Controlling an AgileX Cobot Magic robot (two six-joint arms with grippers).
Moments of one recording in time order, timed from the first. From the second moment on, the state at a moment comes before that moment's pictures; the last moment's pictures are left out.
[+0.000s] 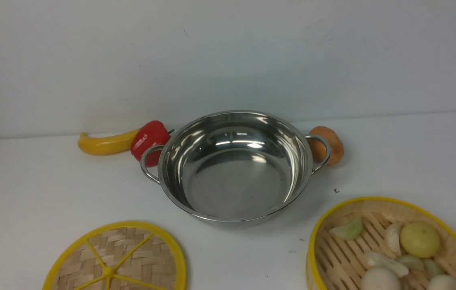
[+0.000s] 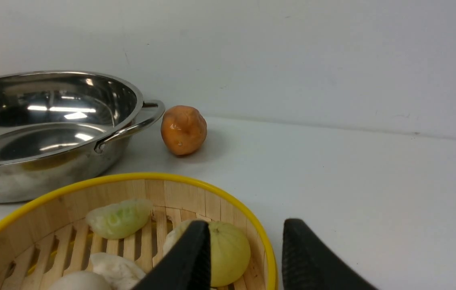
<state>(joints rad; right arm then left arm) 0.13 0.00 0.01 0.08 0.33 -0.09 -0.01 0.00 0.01 -0.31 0.37 0.38</state>
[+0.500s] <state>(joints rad) 0.13 0.00 0.00 0.33 0.33 -0.10 -0.01 0.00 0.01 -0.31 0.37 0.38</state>
